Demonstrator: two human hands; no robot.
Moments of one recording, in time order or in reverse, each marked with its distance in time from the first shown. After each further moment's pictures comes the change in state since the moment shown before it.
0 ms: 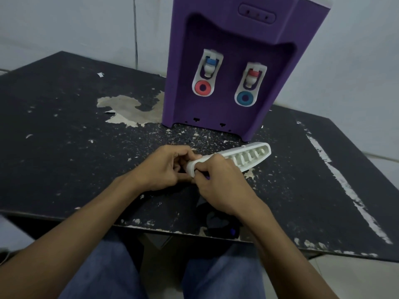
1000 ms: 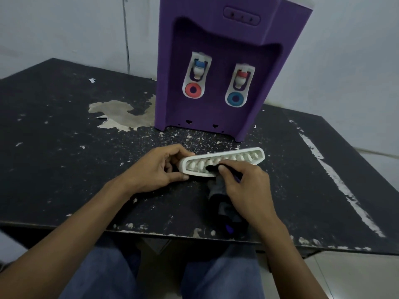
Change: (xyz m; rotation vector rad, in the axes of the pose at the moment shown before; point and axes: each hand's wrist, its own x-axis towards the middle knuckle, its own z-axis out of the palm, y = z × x) left_hand 0.002 -0.006 -0.004 0.016 0.004 -0.061; right_hand -0.025 0.056 0.003 0.233 0.470 0.124
